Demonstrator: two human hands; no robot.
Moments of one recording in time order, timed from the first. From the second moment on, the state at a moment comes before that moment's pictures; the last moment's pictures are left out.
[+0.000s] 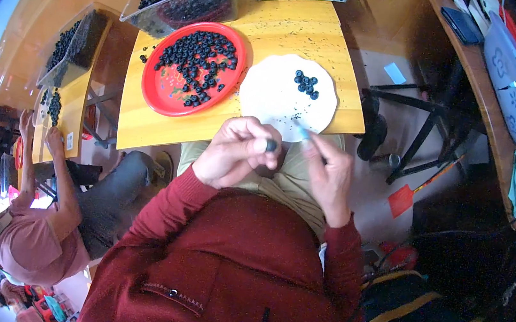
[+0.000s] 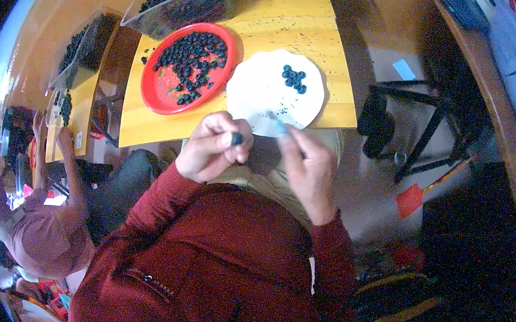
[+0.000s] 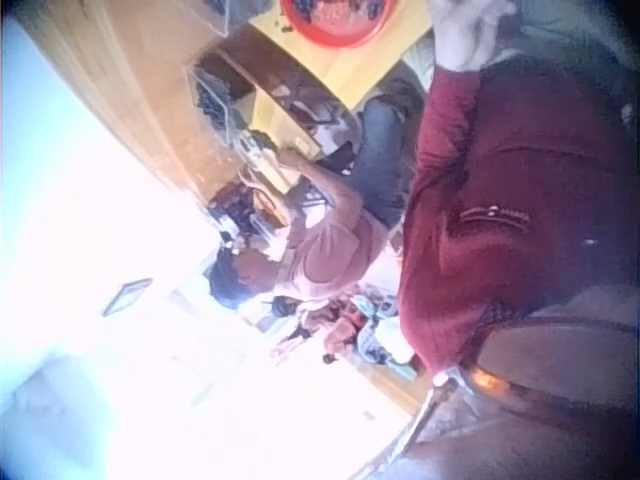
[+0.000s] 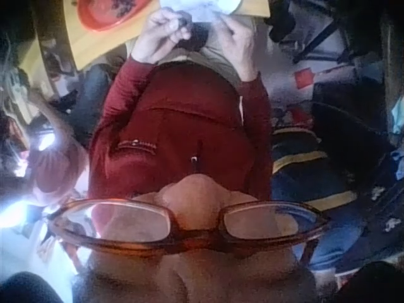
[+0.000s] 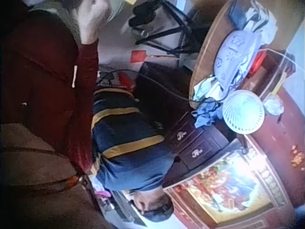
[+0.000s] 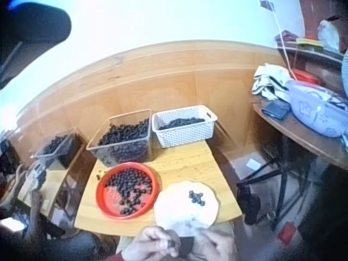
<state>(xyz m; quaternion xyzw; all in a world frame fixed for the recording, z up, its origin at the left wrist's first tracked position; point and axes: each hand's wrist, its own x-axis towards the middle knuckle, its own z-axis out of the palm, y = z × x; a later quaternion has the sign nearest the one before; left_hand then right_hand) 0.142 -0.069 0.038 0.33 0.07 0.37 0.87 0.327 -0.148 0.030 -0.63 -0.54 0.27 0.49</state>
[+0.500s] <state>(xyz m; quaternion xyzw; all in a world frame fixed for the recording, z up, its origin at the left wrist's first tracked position) 0.143 -0.059 0.027 0.31 0.10 0.37 0.87 0.331 -0.155 0.039 -0.55 -0.53 0.33 0.56</state>
